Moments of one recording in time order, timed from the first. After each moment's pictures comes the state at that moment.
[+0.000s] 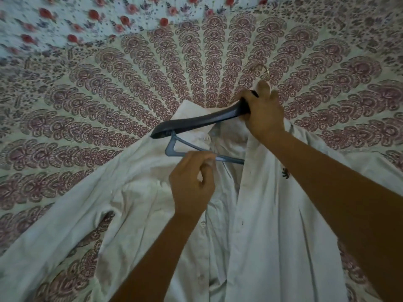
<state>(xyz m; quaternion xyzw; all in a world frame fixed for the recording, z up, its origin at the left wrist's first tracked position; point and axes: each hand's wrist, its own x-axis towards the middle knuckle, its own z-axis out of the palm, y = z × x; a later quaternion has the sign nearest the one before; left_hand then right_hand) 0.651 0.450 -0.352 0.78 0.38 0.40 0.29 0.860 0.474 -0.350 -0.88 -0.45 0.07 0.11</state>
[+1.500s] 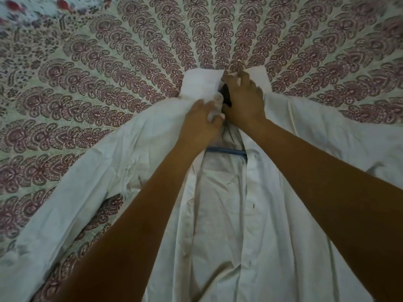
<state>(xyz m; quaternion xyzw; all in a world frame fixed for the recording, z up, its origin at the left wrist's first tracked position) 0.683 0.527 -0.363 0.81 0.44 0.08 0.37 0.807 0.505 -0.385 -0.85 -0.50 0.10 0.12</state>
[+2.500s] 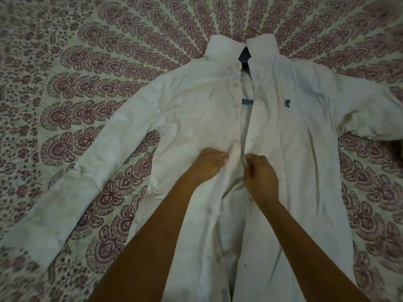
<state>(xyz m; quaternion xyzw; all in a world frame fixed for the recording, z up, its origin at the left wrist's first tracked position) 0.520 0.383 -0.370 0.70 0.41 -0.12 0.57 0.618 0.261 -0.386 -0.88 -0.35 0.21 0.22</state>
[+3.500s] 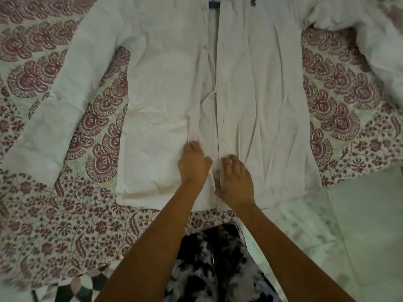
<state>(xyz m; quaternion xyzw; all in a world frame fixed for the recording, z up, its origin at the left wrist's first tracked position) 0.397 0.174 -0.379 0.80 0.51 -0.14 0.29 0.449 0.055 -0.373 -0.87 -0.42 0.27 0.00</state>
